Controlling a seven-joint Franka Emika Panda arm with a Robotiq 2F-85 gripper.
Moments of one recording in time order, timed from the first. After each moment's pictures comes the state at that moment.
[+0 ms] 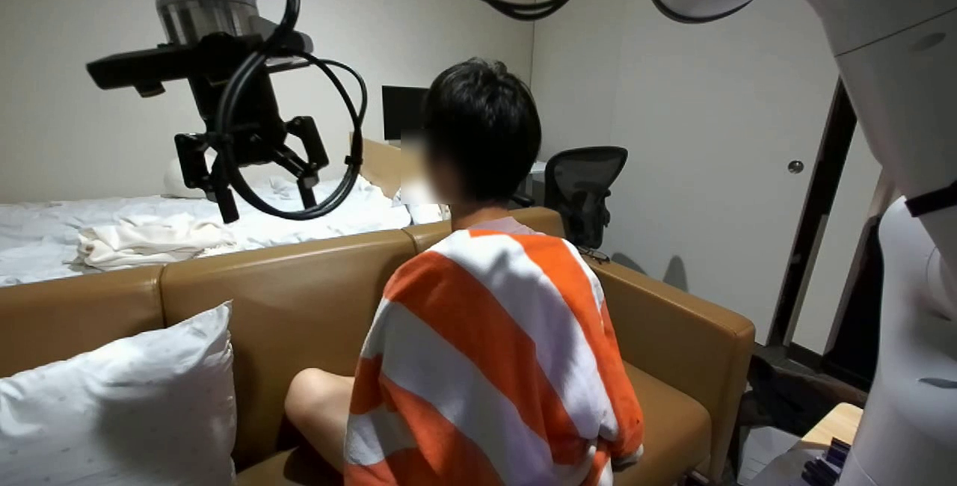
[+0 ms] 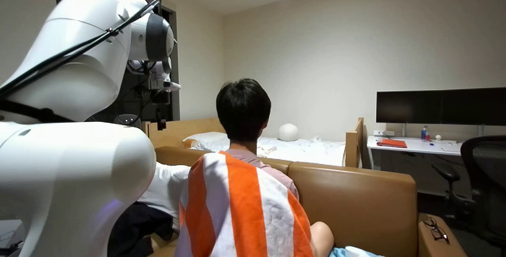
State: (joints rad) arm 0.57 0.50 0.22 -1.24 -0.13 1.57 1.32
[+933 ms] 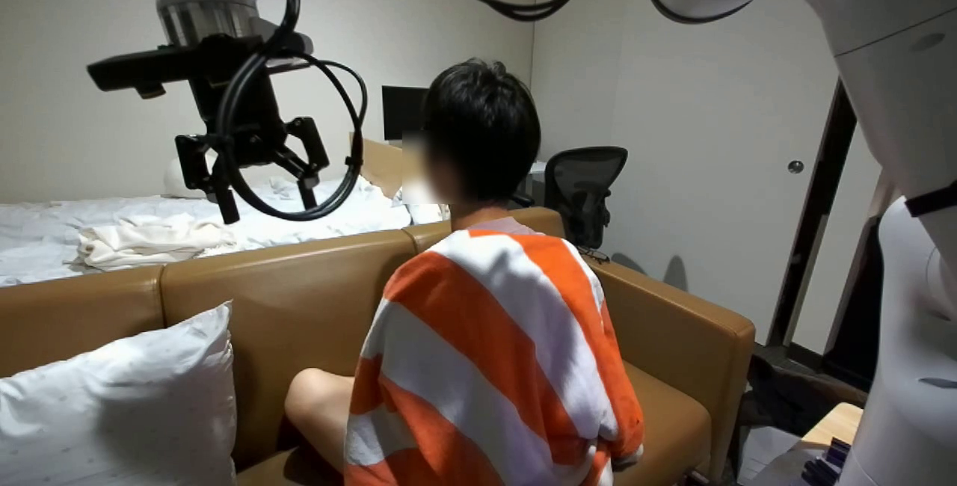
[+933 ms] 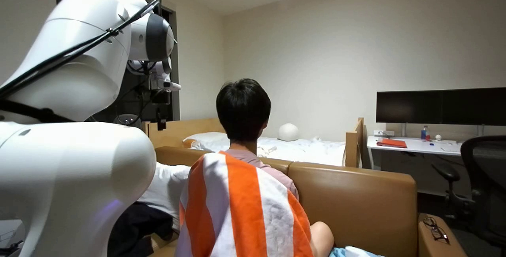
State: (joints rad) arm 0.57 0.50 0.22 -1.24 -0.13 1.57 1.32
